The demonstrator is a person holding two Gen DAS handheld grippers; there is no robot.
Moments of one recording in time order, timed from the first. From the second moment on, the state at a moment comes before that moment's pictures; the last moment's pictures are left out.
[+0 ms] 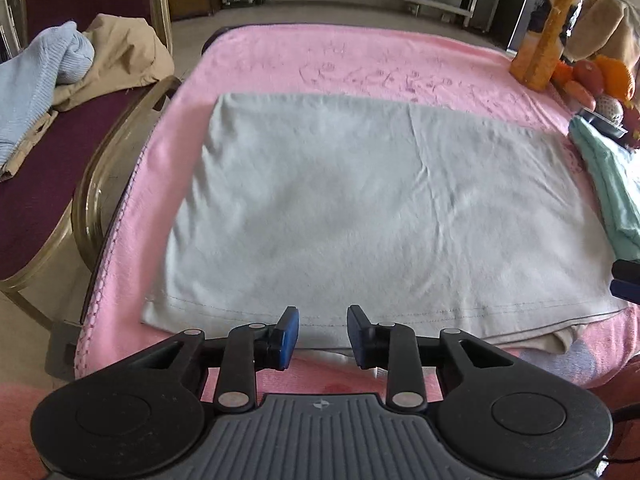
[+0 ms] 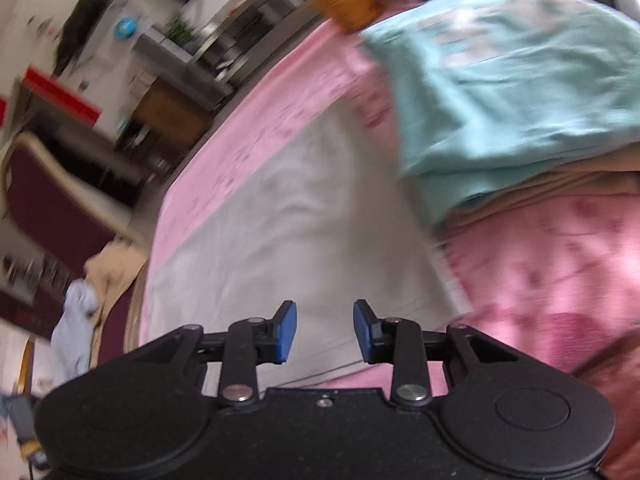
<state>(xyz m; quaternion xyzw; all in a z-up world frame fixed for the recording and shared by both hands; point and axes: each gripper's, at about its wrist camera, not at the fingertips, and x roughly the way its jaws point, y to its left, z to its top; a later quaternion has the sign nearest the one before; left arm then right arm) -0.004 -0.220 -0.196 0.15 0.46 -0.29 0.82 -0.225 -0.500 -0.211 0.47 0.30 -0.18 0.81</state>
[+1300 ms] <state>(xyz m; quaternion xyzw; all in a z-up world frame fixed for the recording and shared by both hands) -0.027 -0.242 -0.203 0.22 0.43 -0.31 0.82 -0.238 -0.469 -0.225 0.60 0.30 -0.16 0.73</state>
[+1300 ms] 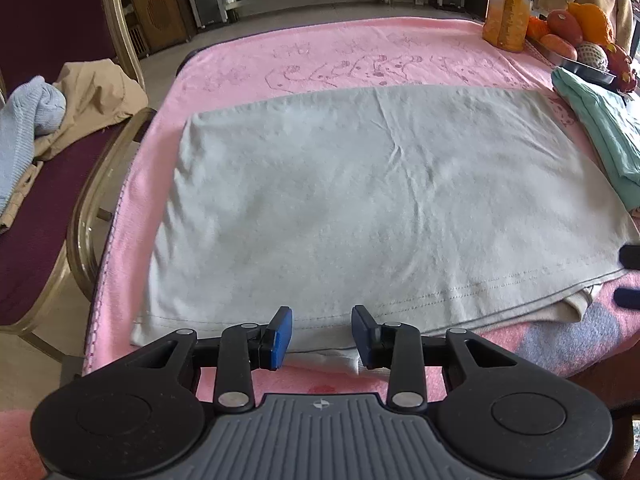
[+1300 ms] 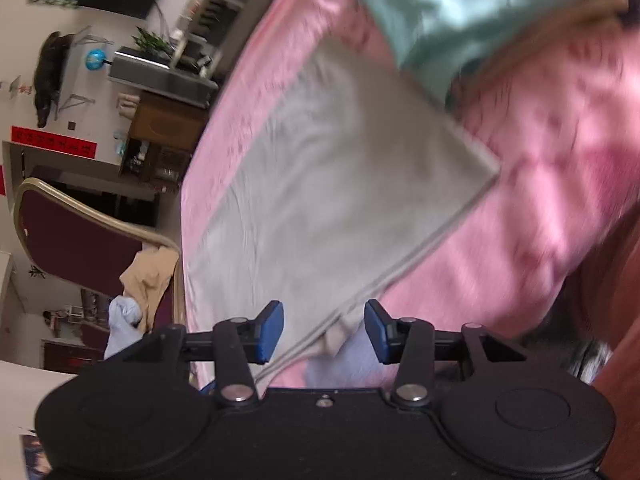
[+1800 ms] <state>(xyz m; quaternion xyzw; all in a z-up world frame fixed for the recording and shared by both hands) -0.024 -0.241 -0.207 0.22 0.44 -0.30 0.82 -0.225 -0.455 -0.257 0.69 0.26 -0.19 0.65</state>
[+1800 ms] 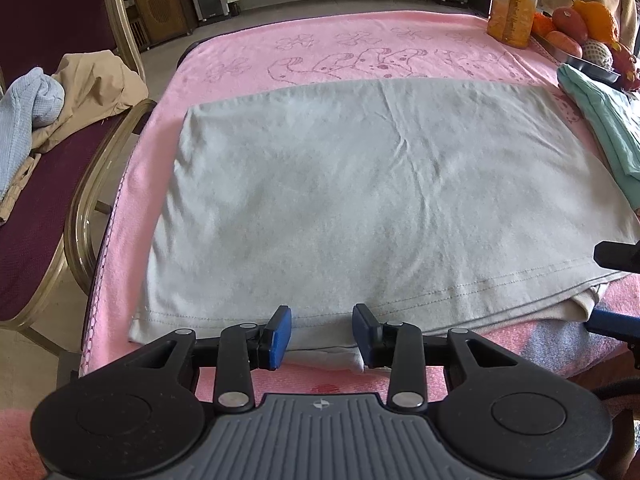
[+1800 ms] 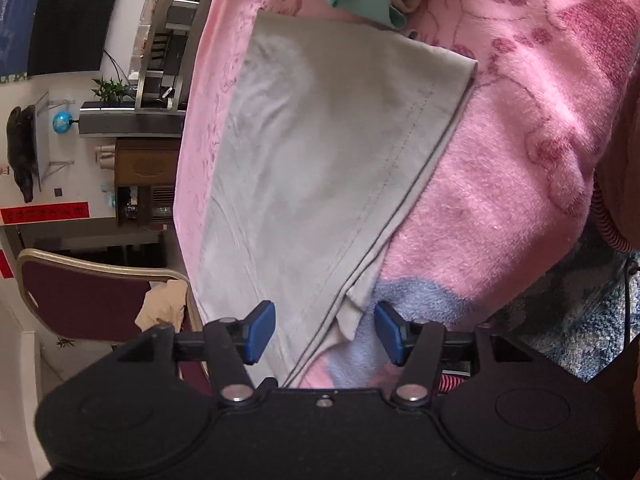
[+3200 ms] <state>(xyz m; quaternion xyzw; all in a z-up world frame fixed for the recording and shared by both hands) -0.020 -0.239 -0.209 0.21 0.44 -0.29 0.82 -0.218 -0.501 -0.263 0.65 0.12 -0.25 0.71</state>
